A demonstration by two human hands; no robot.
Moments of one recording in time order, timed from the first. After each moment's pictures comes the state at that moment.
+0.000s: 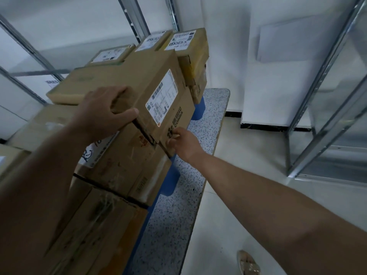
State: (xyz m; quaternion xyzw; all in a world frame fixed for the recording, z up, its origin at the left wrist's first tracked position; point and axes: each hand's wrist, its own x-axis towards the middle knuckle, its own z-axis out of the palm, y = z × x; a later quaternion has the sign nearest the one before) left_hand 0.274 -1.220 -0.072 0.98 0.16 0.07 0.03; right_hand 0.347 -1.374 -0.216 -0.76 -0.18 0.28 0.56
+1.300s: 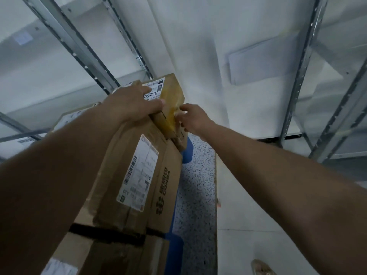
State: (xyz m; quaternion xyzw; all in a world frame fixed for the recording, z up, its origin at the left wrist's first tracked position) left_hand 0.502 -1.251 -0.045 0.99 0.11 -0.03 -0.03; right_hand 0.554 -1.369 -0.162 -0.79 -0.13 0.15 0.57
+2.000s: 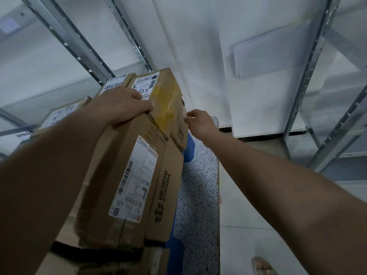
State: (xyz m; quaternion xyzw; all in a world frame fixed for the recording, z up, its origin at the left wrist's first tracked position) left_hand 0.511 -1.236 -0.050 0.98 0.19 -0.08 0.03; right_hand 0.571 -1.359 -0.203 -0.79 -0.06 0.16 0.59
